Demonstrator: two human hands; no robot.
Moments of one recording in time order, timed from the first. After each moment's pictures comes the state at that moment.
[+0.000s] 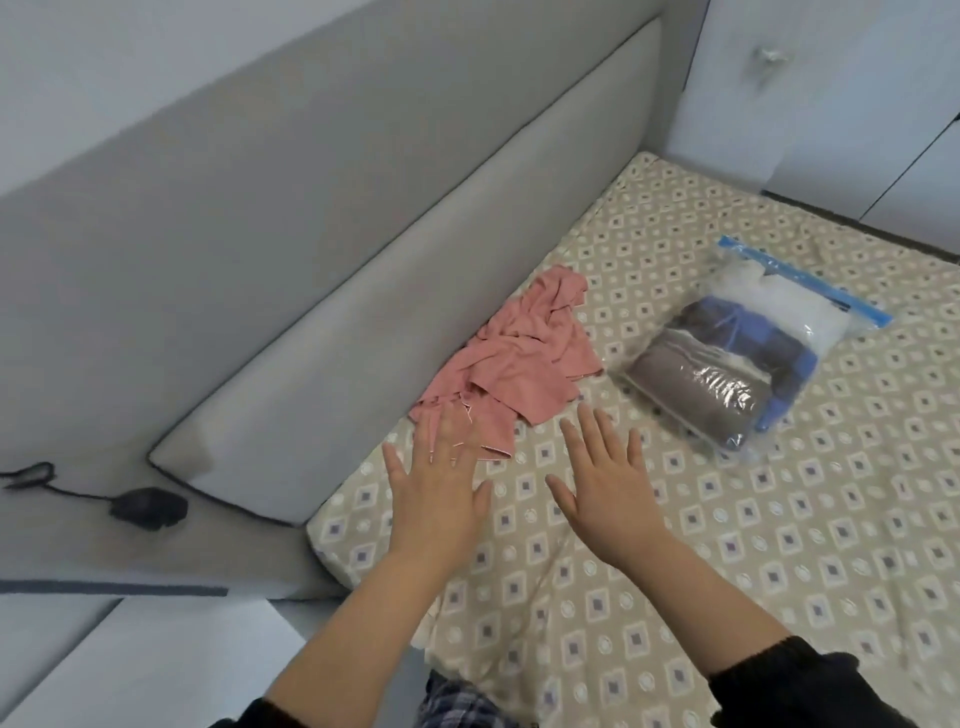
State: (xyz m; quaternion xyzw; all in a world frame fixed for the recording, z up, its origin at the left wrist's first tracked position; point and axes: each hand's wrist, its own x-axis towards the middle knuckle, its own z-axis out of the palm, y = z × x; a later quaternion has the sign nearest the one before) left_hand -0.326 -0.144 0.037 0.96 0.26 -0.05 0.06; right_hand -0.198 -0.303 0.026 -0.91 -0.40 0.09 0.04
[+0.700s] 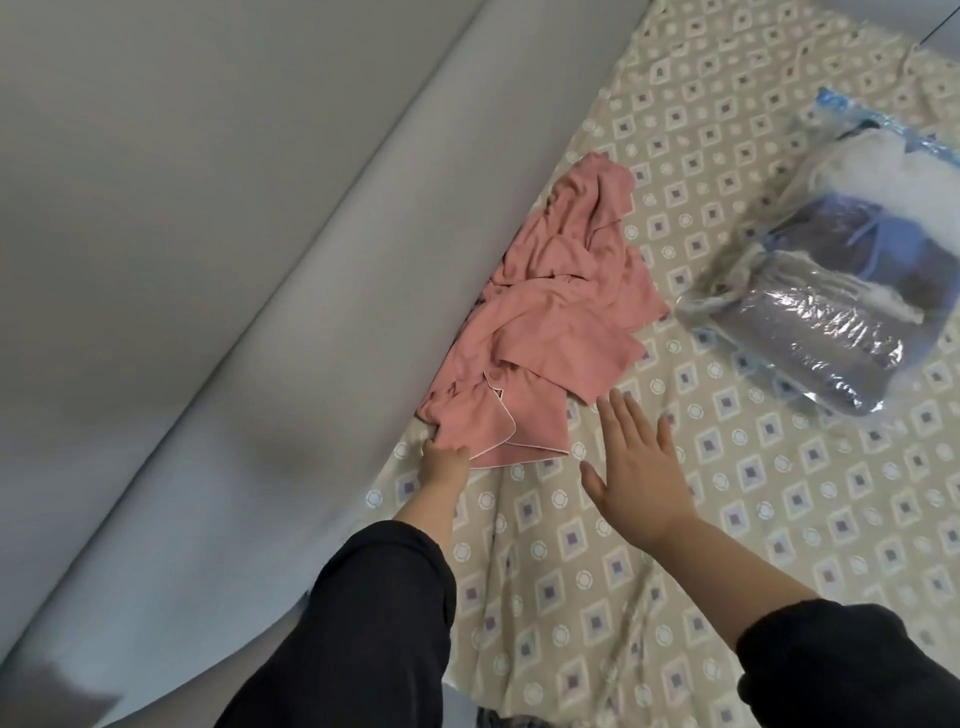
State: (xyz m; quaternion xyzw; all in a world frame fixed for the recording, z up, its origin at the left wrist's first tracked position) left_hand -0.214 0.041 -0.244 0.61 0.58 -0.20 0.50; right_hand -0.139 -0.165 -0.139 -0.94 -0.28 0.21 -0.01
